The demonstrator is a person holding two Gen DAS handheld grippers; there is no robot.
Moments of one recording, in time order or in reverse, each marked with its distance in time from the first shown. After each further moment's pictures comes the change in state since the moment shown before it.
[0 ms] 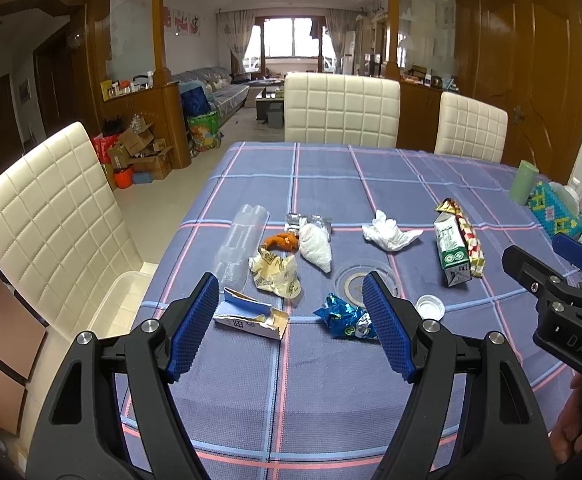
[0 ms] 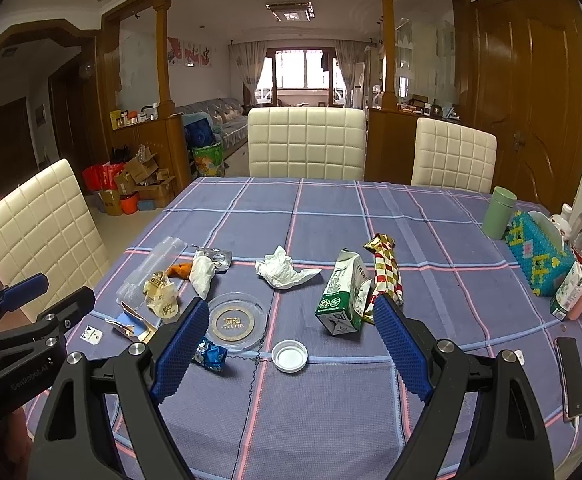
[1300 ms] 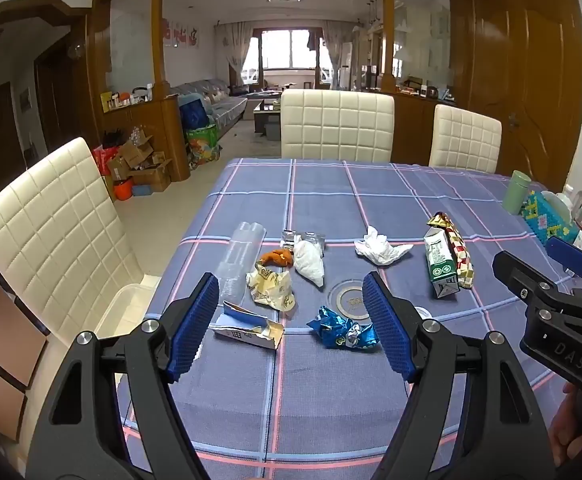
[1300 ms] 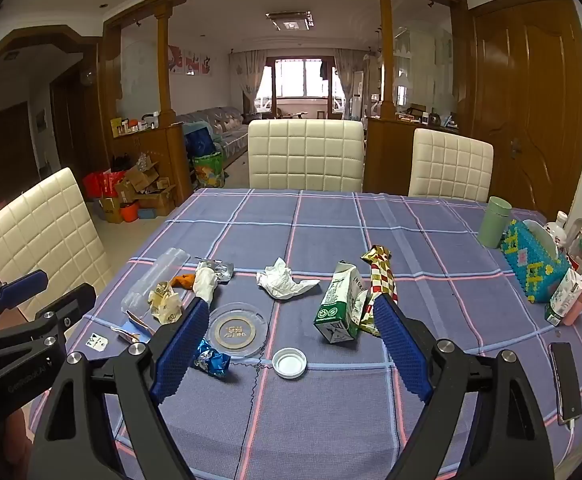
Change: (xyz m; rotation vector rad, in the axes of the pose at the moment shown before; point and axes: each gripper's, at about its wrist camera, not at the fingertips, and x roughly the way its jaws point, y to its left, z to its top) left arm -0.023 -0.004 0.008 0.004 -0.050 -0.007; right arm -0.023 -0.002 0.008 0.001 -0.042 0.002
